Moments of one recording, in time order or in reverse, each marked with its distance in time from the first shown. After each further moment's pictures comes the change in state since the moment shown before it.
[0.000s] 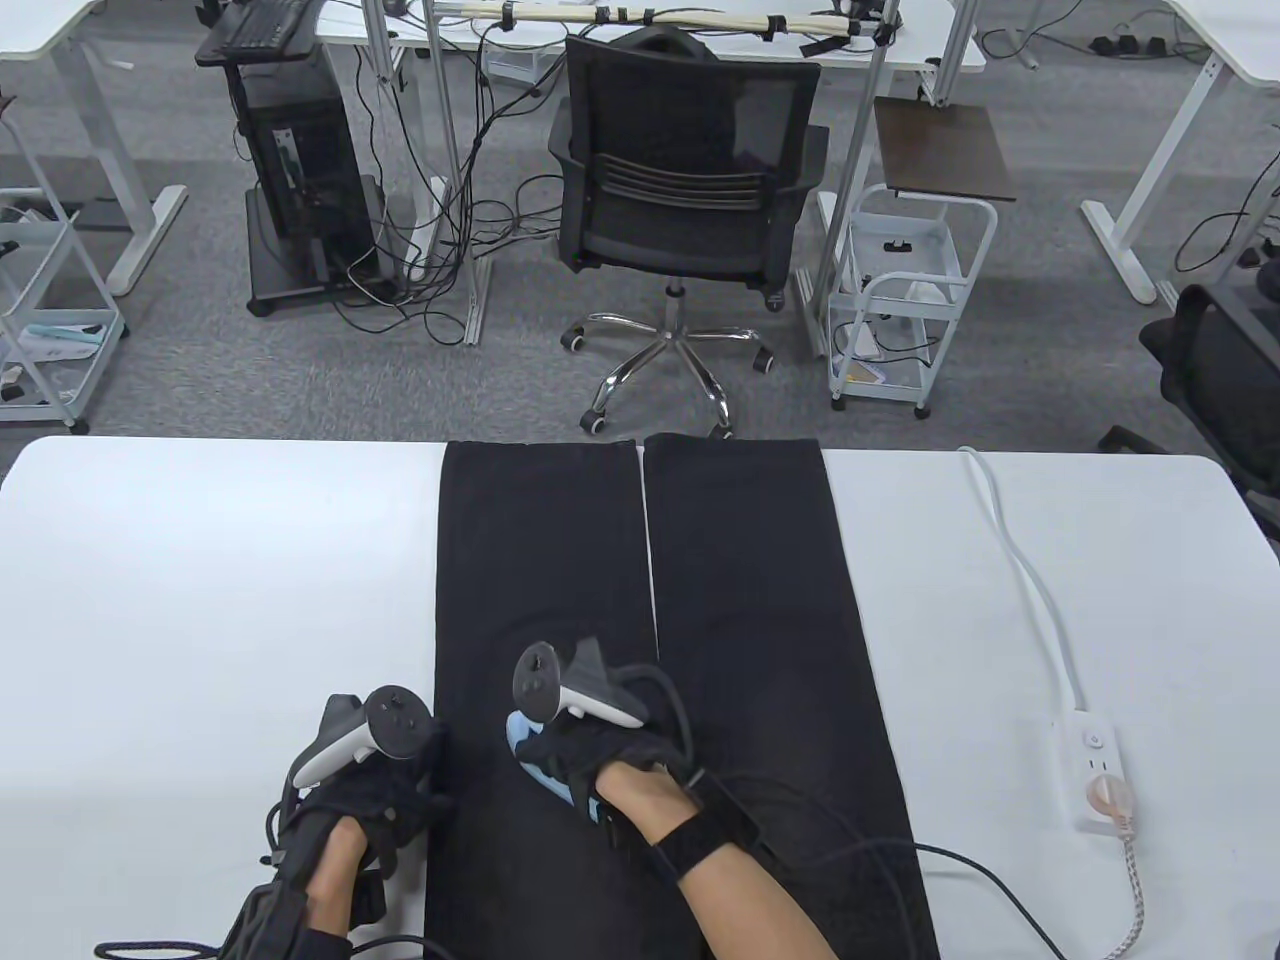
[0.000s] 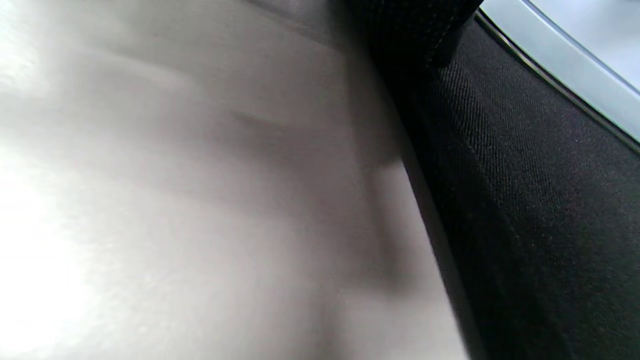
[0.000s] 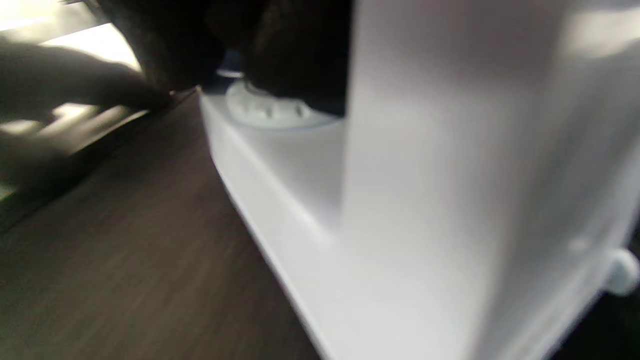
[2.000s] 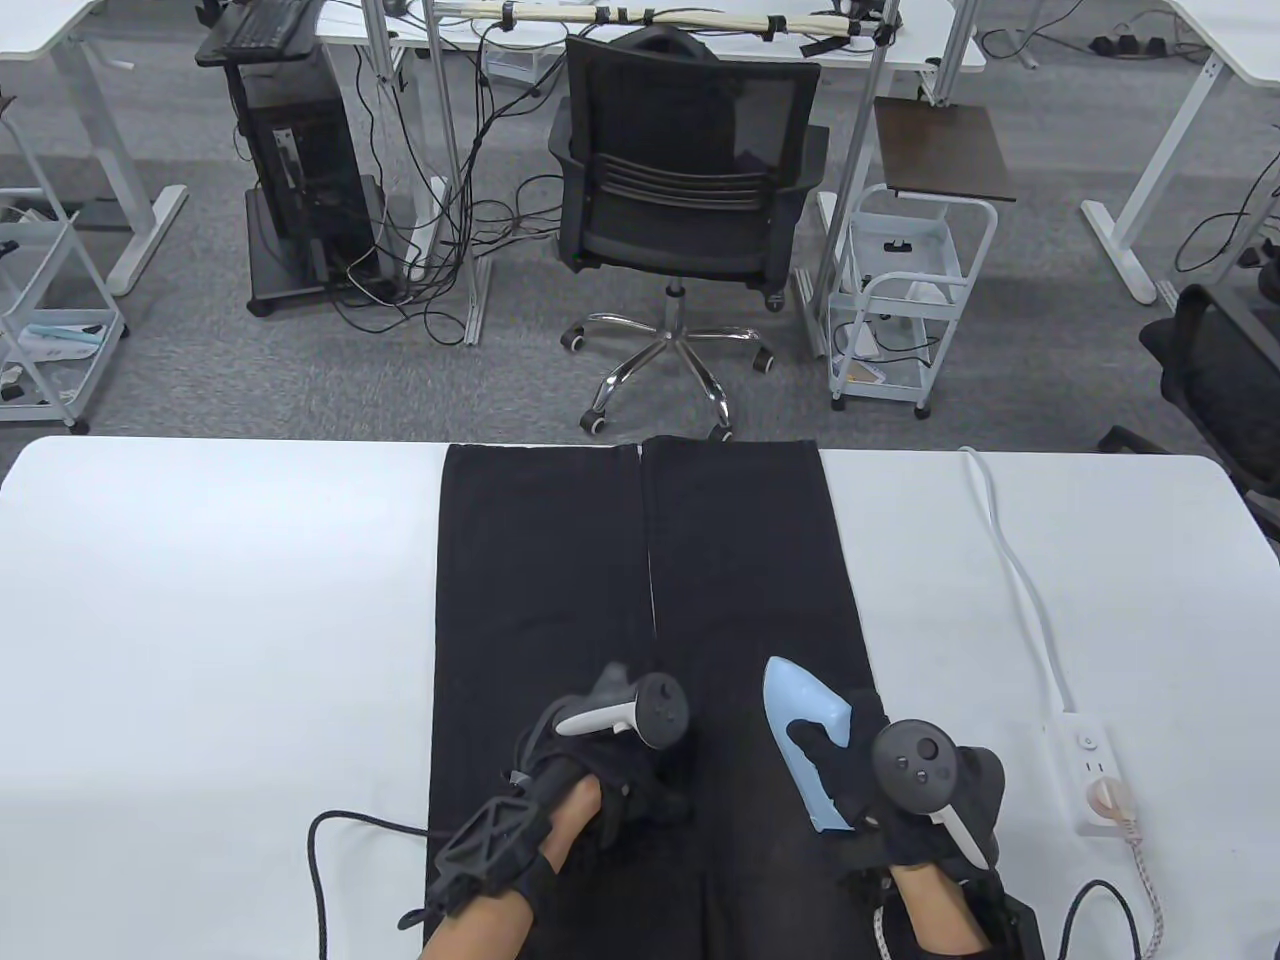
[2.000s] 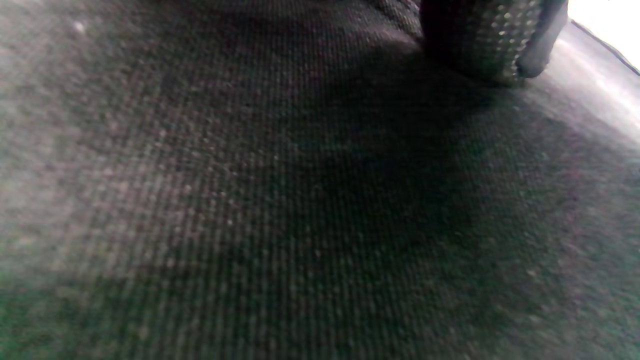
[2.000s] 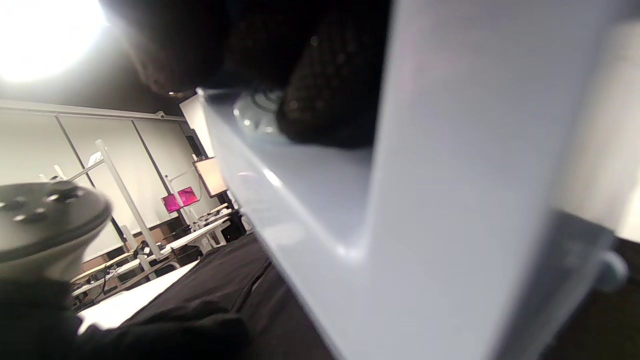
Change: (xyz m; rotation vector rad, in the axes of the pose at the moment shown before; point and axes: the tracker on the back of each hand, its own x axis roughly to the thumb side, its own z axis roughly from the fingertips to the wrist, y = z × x) left_hand 0.211 -0.041 -0.080 -0.104 -0.323 -0.327; right_hand -0.223 0.004 0.170 -0.682 0.256 -0.413
